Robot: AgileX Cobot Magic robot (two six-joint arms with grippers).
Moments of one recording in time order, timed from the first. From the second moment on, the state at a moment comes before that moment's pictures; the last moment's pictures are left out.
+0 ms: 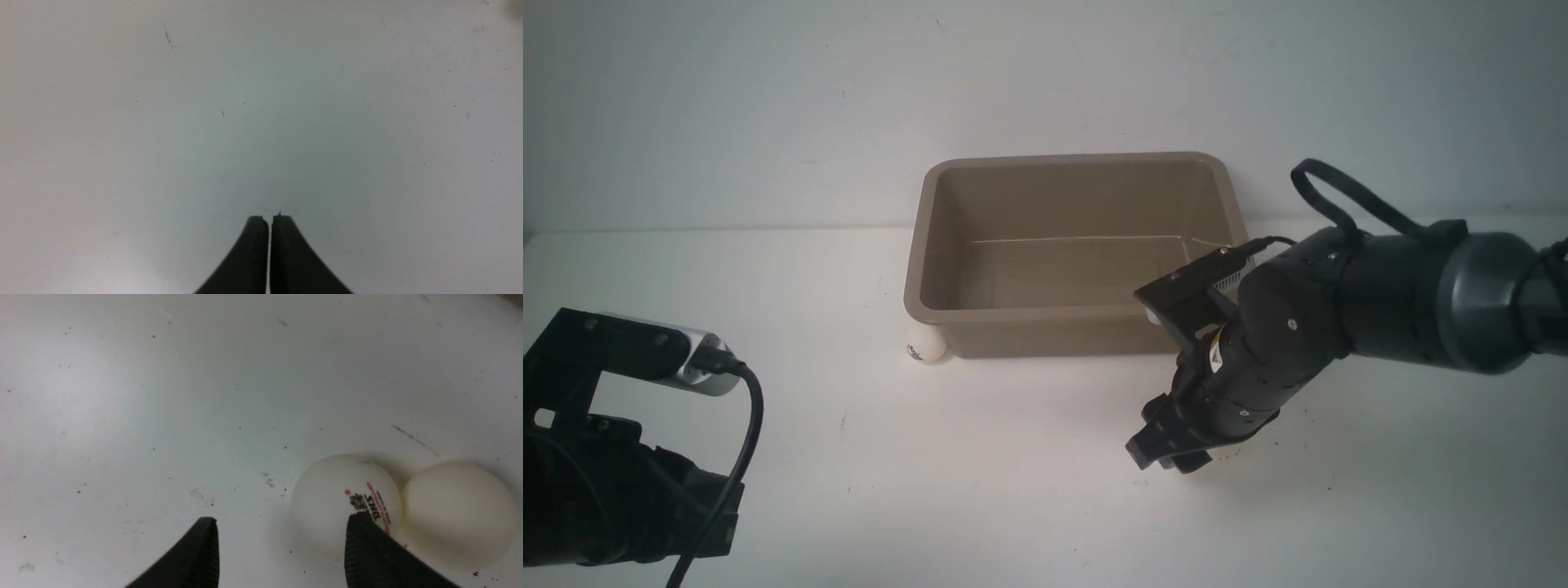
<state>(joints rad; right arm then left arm) 0.58 1.85 -1.18 -0.02 0.71 0.02 0.06 1.02 -0.58 -0.60 0.75 0.67</state>
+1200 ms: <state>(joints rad) 0.58 1.91 -1.31 -0.16 0.83 0.06 0.06 1.02 -0.58 -0.60 0.73 0.67</state>
